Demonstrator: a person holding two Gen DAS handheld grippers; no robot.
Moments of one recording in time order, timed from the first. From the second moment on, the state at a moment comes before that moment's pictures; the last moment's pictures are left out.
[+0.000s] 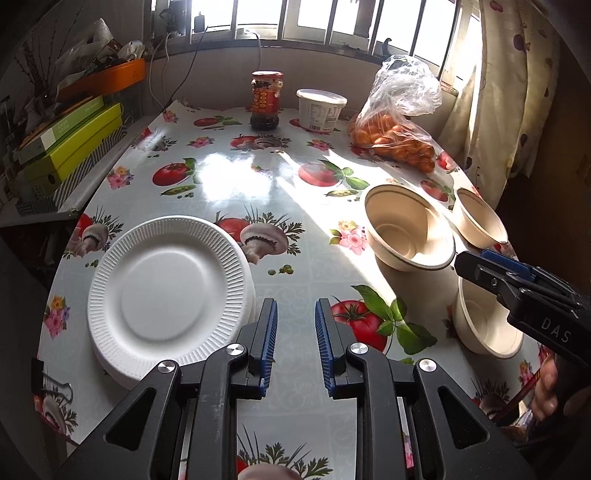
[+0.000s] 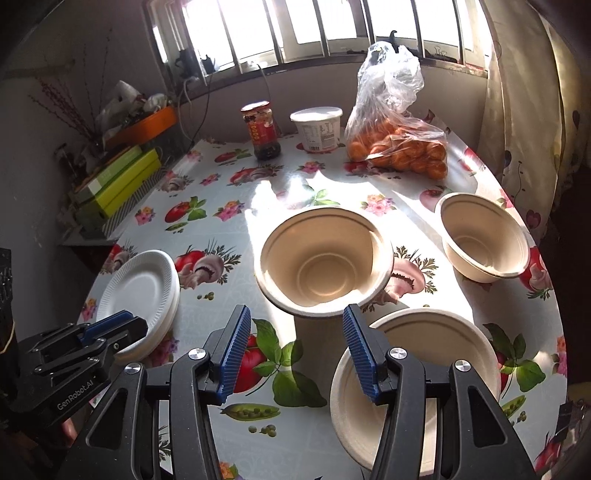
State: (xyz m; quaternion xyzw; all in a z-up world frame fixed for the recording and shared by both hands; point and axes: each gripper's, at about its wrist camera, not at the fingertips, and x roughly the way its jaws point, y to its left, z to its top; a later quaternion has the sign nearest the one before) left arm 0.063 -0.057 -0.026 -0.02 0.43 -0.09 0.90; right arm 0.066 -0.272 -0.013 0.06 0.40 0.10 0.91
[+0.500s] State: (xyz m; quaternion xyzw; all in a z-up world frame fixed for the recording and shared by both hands) left arm 0.088 -0.096 -0.032 -0.03 0.44 -0.14 0.88; right arm 0.062 -0.330 -0.014 0.08 0.38 0.04 0.92
